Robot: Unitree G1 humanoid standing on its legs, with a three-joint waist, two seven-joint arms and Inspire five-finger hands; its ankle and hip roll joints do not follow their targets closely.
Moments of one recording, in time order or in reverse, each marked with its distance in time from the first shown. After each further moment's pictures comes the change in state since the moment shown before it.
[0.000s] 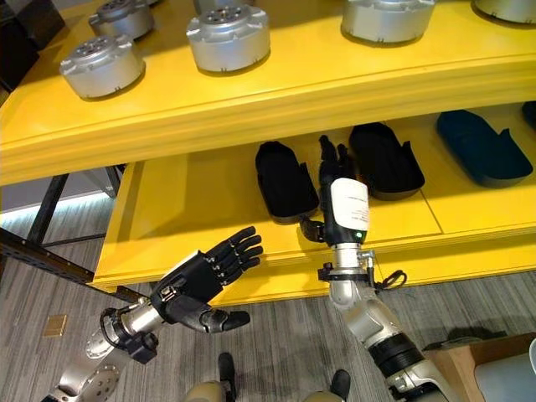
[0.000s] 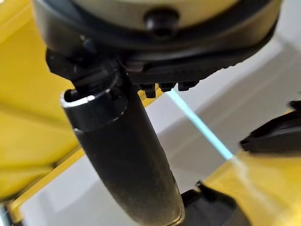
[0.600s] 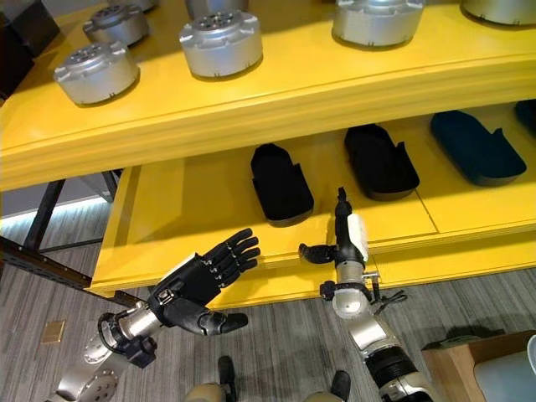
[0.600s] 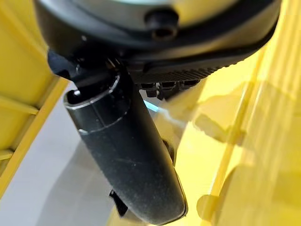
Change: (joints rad) left arm 0.026 -0.009 0.005 0.002 0.001 -0.017 0.002; right arm 0.024 0.084 -0.039 0.149 0.409 -0.010 0.243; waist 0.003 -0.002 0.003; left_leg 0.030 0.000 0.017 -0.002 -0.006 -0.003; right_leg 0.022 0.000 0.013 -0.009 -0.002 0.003
